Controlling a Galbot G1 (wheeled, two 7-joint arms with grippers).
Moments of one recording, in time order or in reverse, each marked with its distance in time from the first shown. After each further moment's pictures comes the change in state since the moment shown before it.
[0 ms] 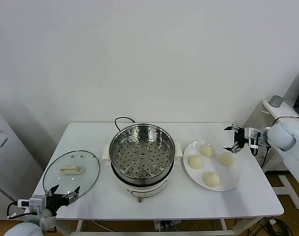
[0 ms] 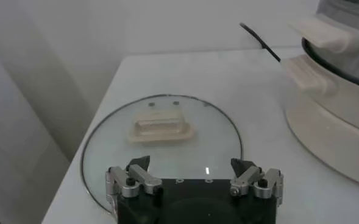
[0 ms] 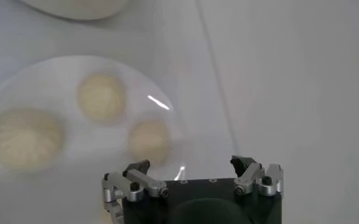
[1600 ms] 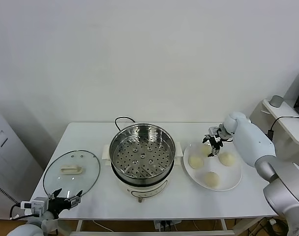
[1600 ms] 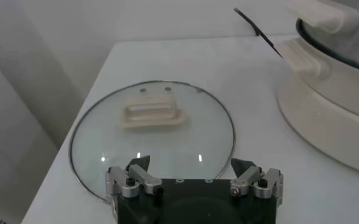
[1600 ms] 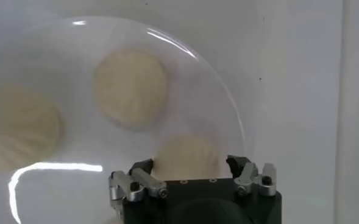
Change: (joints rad) left arm 0.006 -0.003 0.013 0.014 -0.002 0.010 0.021; right arm 0.149 0.459 -0.010 -0.622 -0.416 0.210 -0.043
